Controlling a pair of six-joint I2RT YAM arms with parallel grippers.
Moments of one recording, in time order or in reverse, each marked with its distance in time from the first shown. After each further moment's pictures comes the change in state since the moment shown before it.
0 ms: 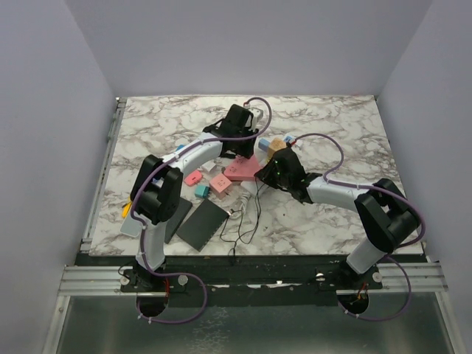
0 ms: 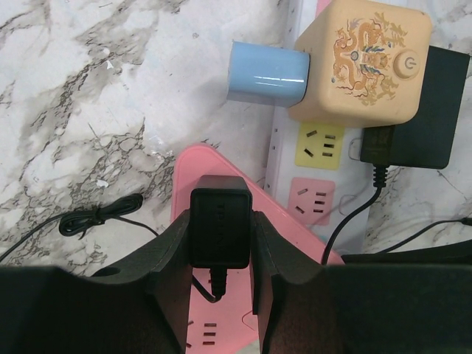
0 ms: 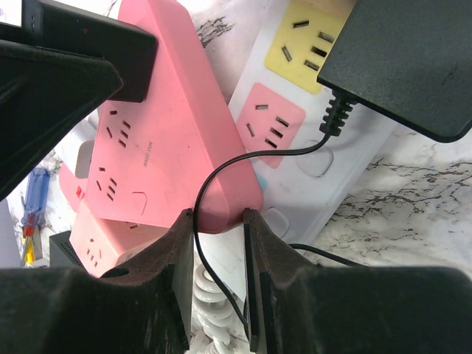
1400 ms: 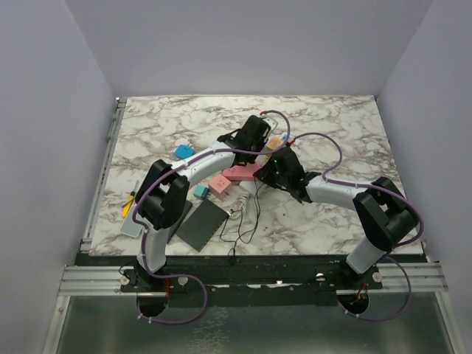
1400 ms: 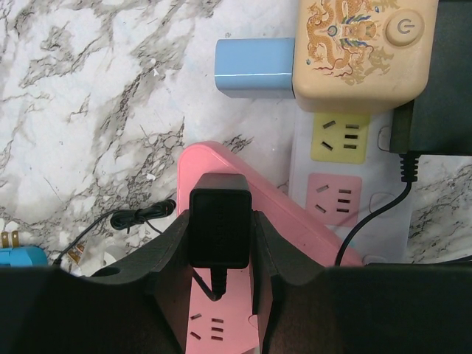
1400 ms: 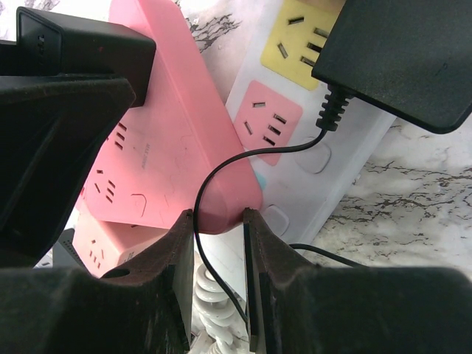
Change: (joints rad) left arm -0.125 -0.014 -0.026 0.008 -0.311 0.158; right arm 0.000 0.016 0.015 0.001 -0.016 0.000
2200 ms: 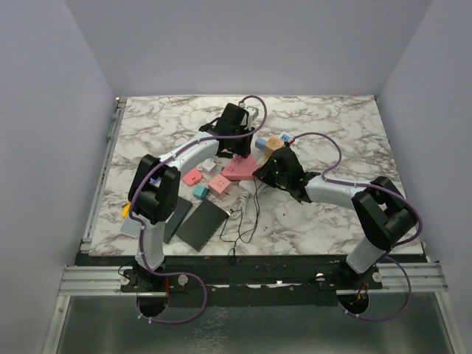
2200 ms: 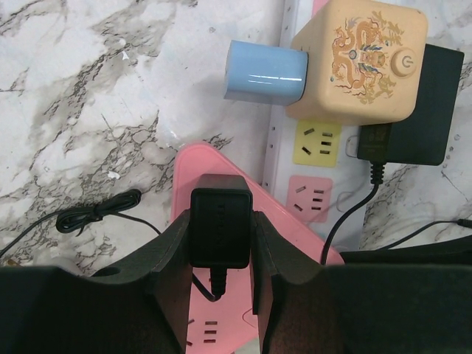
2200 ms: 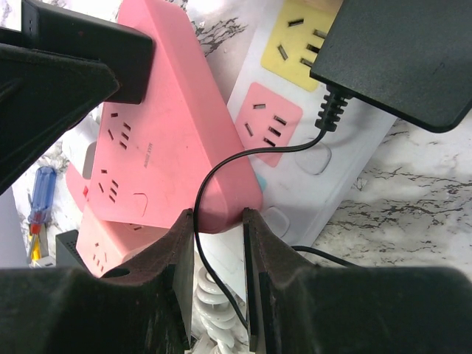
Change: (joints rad) left arm 0.156 0.005 0.016 -0.014 0.336 -0.175; right arm 0.000 0.008 0.000 0.019 -0.002 0.000
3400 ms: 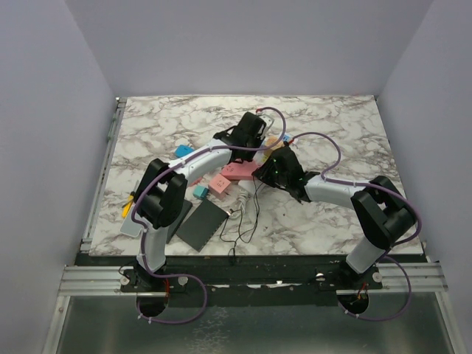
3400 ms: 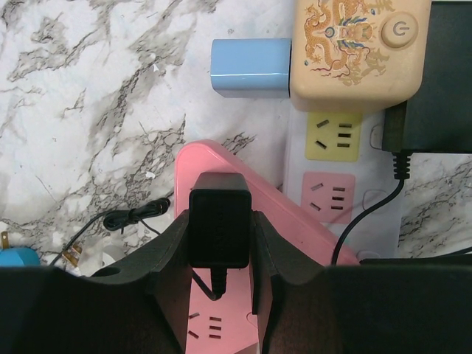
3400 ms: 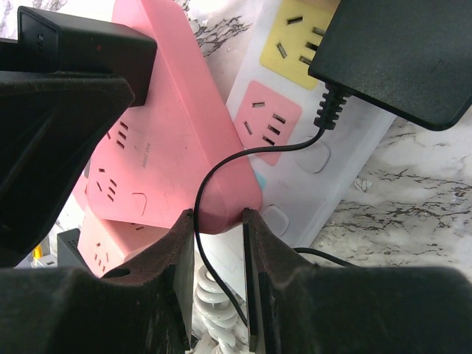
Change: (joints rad) left arm -0.126 -0.006 -0.007 -0.005 -0.283 0.161; right arm 0.000 0.010 0.008 0.003 -0.010 0.000
